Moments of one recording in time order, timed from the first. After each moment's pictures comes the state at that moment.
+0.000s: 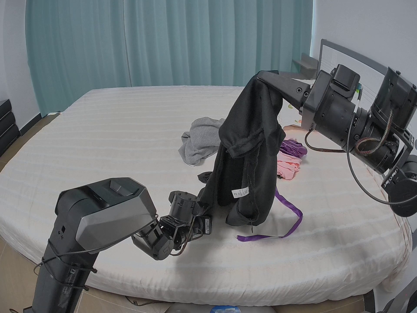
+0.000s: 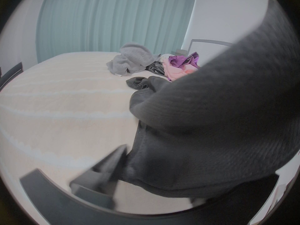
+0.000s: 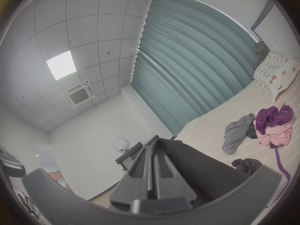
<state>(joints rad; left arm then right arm) -0.56 2.55 -1.14 -0.83 0.15 -0.35 0.61 1.65 -0.92 -1.01 0.28 0.72</state>
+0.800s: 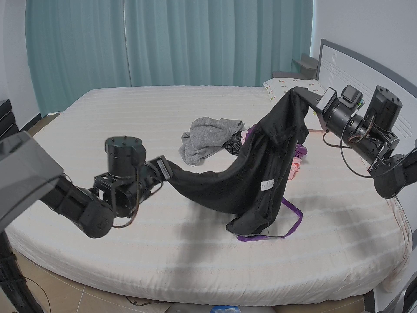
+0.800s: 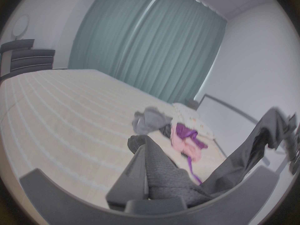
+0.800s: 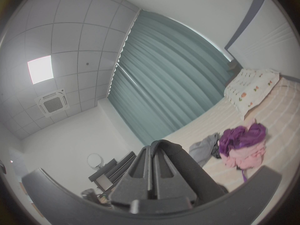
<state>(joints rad) -0.47 2.00 -0.86 -0.86 0.30 -0.55 0.31 1.82 -0.93 -1.13 0.27 0.75</state>
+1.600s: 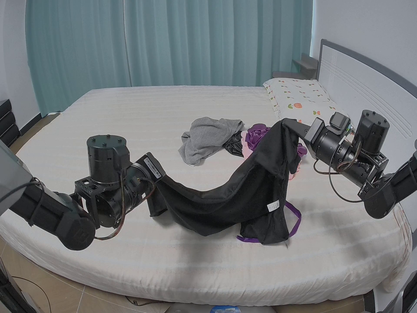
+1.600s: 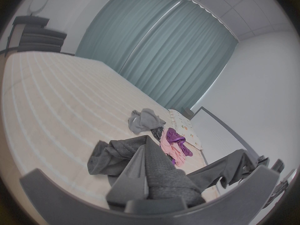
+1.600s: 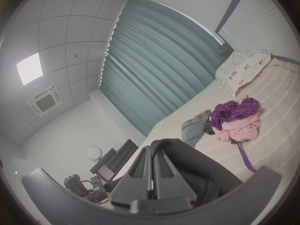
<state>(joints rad) -0.50 1.85 -0.74 -0.84 0.31 -0.75 0.35 1.88 -0.79 -1.18 0.27 0.76</state>
